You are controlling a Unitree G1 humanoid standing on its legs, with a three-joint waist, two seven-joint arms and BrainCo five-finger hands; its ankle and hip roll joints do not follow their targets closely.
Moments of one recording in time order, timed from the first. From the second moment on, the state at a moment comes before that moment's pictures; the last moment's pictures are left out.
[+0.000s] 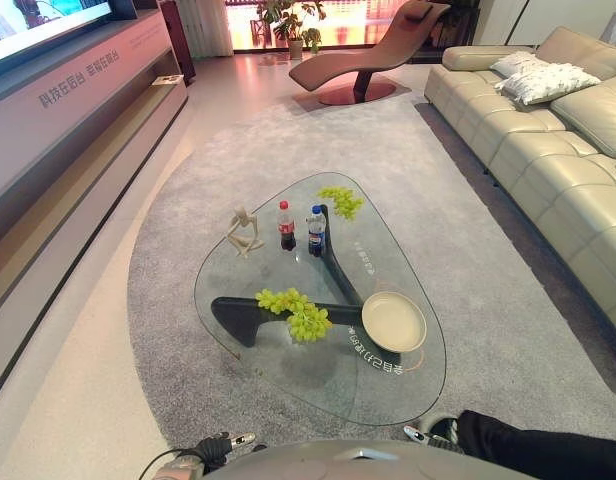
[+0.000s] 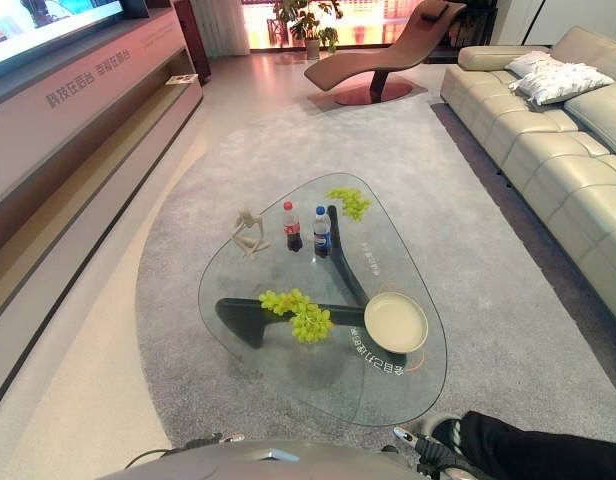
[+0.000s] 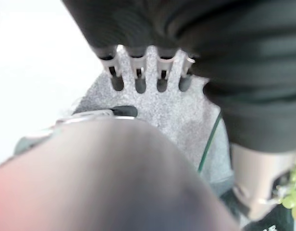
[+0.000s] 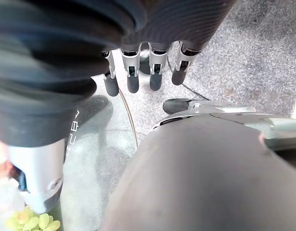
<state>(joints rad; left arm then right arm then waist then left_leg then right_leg) 0.04 0.23 -0.28 1.20 -0.25 0.06 -0.07 0.07 -0.23 0.17 1.25 0.37 -0.02 0.05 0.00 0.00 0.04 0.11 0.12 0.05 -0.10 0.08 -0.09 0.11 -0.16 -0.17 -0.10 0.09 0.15</state>
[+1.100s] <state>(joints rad) 0.00 0.23 -0.32 1.23 -0.14 0.02 0.06 0.04 -0.25 0.21 1.25 0.37 -0.02 0.05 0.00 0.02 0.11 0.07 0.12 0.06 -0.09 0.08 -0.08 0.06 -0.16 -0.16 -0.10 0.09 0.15</state>
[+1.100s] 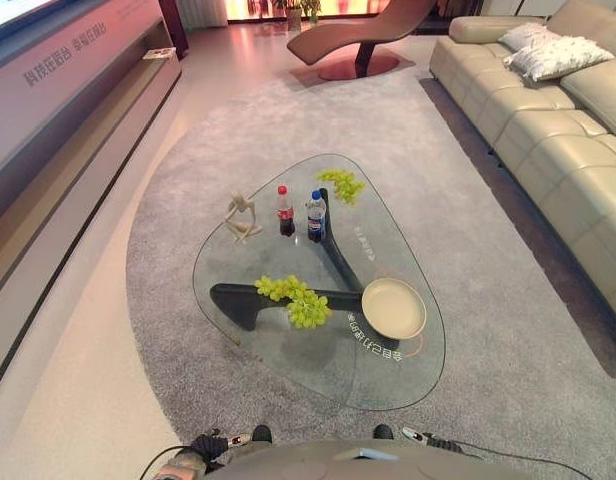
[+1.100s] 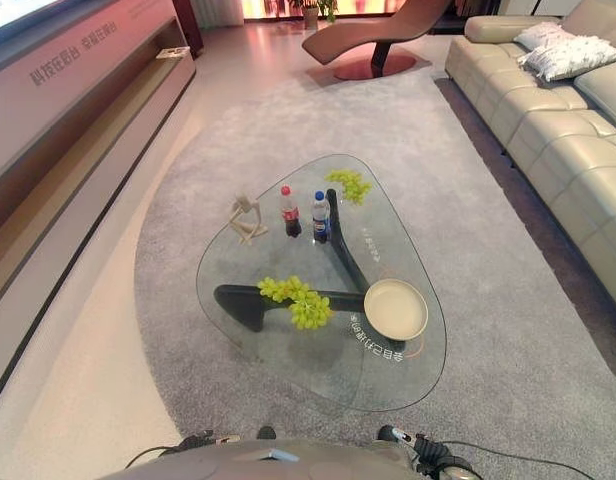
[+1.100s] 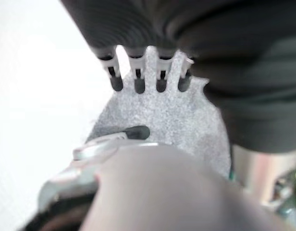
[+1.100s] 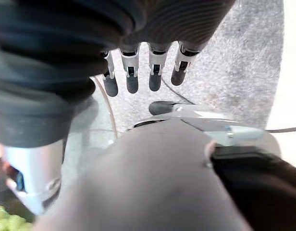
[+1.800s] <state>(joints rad) -0.62 0.63 -0.50 0.70 0.08 0.01 0.29 -0.31 -0.41 0.33 1.07 0.49 -0.03 0.09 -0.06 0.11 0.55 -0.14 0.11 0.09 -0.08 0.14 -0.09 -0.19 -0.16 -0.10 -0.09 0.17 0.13</state>
